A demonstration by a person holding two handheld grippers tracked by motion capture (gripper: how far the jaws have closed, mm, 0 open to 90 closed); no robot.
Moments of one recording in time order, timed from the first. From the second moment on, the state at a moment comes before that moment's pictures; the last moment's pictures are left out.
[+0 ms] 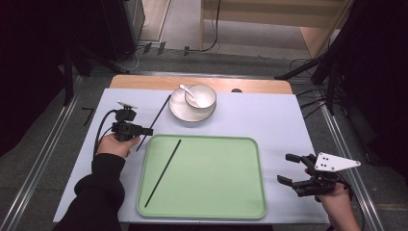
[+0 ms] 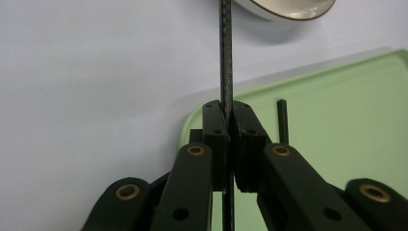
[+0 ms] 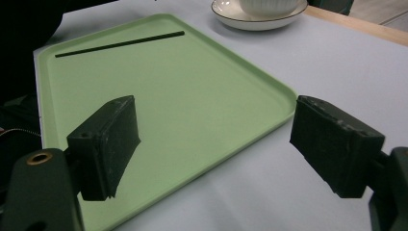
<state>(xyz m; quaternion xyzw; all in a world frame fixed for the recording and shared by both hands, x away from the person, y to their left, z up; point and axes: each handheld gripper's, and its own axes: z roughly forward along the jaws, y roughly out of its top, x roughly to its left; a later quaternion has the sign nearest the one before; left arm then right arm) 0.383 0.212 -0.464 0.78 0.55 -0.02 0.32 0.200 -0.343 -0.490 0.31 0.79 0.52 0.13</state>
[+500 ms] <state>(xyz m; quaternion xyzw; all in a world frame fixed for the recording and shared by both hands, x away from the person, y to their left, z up) 0.326 0.208 -0.477 0.78 0.54 -0.05 0.30 0.202 -0.340 -0.489 0.30 0.79 0.52 0.13</state>
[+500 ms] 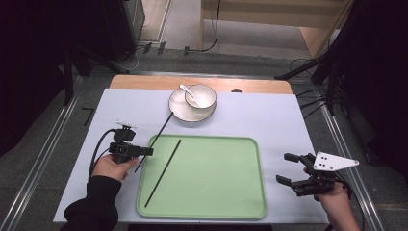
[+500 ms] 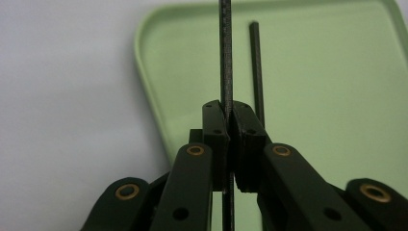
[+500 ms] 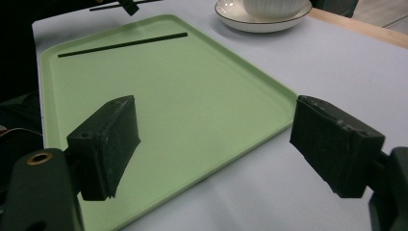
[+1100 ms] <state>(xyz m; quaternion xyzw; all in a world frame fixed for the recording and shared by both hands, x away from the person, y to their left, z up) 0.280 0.208 -0.496 0.79 0.55 -0.08 0.27 0.204 -0.337 -0.489 0.30 0.79 0.52 0.13</state>
